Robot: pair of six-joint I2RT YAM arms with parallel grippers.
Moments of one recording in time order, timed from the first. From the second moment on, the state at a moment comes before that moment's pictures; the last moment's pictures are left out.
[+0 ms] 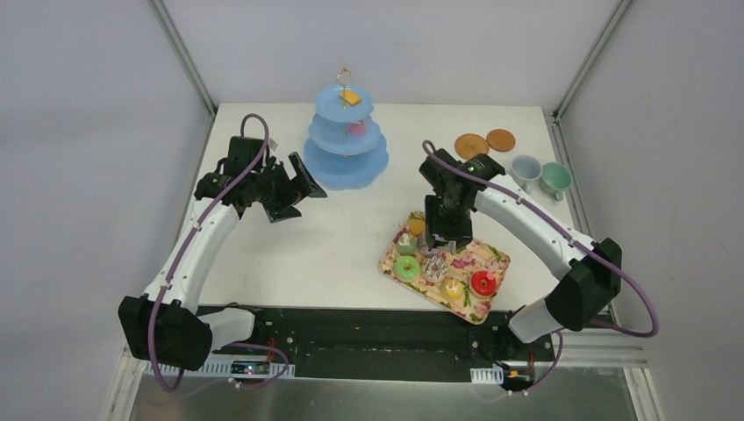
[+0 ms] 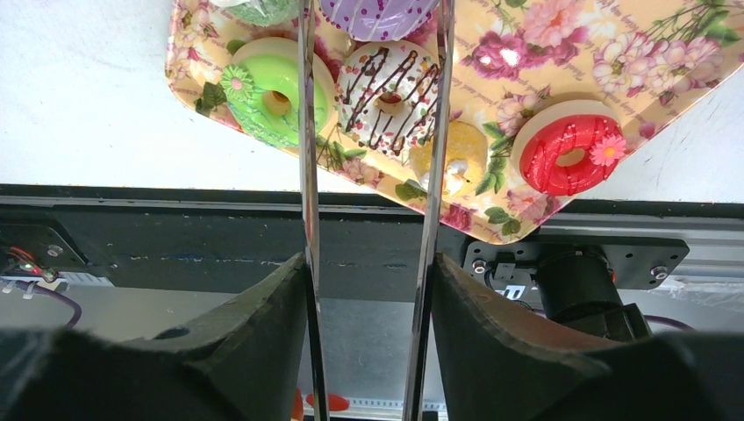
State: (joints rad) left arm -0.18 1.19 1.13 -0.80 0.36 -0.72; right arm 0.69 1.51 1.43 -1.37 0.02 0.68
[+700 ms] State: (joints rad) left arm -0.18 1.19 1.13 -0.80 0.36 -0.72; right arm 0.70 1.51 1.61 -1.38 0.11 0.63
